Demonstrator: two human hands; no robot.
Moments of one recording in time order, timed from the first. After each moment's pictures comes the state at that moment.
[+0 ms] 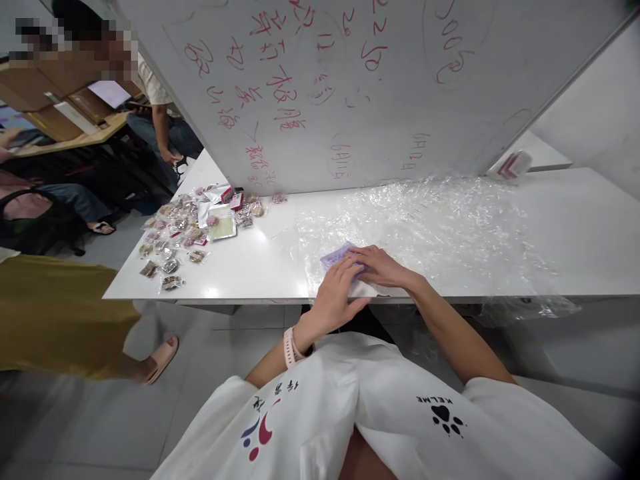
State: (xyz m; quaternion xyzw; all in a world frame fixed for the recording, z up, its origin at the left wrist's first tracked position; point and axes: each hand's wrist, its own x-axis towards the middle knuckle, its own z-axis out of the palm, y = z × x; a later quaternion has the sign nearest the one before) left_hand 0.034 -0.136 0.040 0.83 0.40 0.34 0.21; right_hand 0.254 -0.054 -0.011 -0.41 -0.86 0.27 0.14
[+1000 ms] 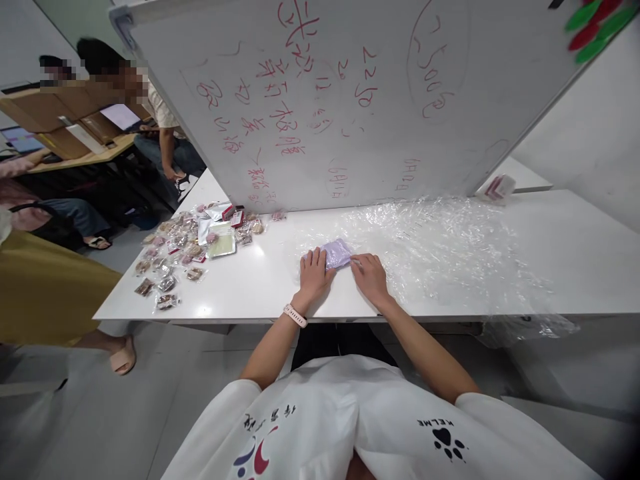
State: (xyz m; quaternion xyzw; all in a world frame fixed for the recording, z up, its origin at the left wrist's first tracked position) left_hand 0.013 -0.027 -0.022 0.78 0.58 0.21 0.11; right_hand 0.200 -0.053 -0.027 -0.60 -0.70 0.13 0.35
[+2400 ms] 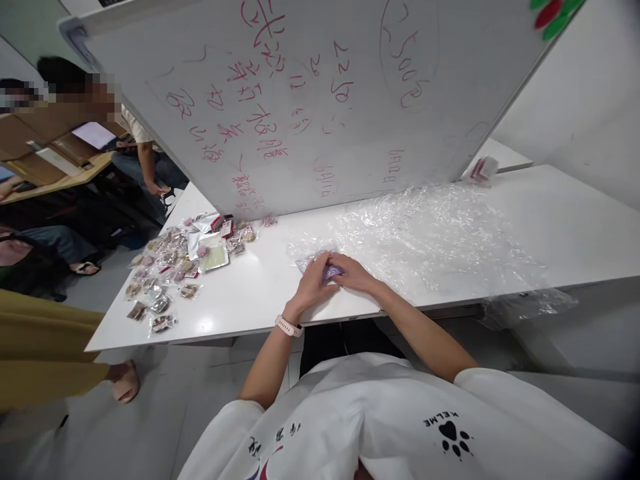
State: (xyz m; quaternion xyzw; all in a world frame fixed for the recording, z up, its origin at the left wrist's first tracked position) left_hand -0.004 -0.031 -0.010 0.82 0.40 0.25 0.32; right_hand 0.186 -0.019 -0.031 -0.42 -0.78 0.34 0.31
